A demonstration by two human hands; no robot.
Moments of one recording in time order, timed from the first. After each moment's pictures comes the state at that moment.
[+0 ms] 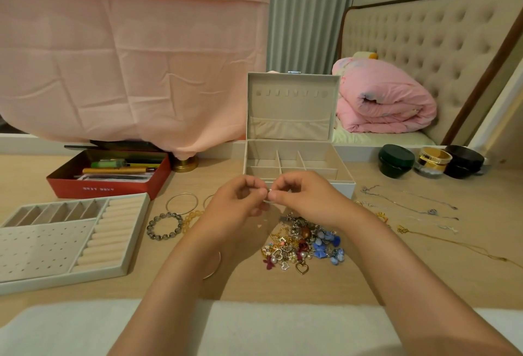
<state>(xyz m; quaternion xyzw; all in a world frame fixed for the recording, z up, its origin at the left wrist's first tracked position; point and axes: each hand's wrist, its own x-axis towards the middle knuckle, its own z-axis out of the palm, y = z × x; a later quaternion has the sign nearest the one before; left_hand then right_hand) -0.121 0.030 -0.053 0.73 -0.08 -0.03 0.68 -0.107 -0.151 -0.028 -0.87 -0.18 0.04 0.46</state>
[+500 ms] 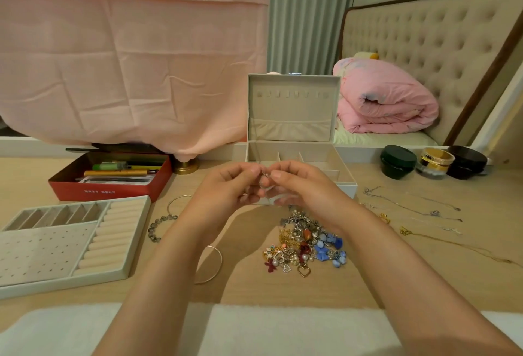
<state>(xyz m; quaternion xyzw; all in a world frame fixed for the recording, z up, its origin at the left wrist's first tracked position) -0.125 0.036 -0.021 0.64 -0.09 -0.03 0.76 -0.107 -0.144 -0.022 -0.73 -0.15 0.09 0.66</state>
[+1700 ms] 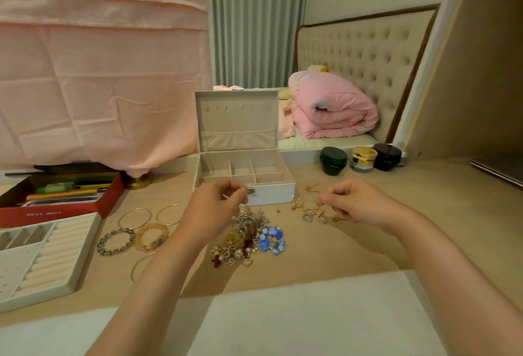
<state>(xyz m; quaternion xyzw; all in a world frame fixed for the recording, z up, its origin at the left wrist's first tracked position) -0.144 -0.033 -0.027 0.84 -0.12 0.07 0.52 -0.182 -0.312 0.001 -0.90 0.03 0.04 0.44</state>
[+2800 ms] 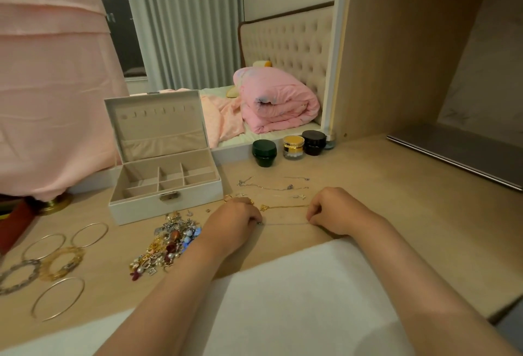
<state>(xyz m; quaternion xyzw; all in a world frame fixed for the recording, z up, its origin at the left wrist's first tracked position) -0.141 -0.177 -0.073 0.91 -0.37 0.06 0.17 -0.219 -0.405 -0.038 -0.97 0.13 0.04 0.20</state>
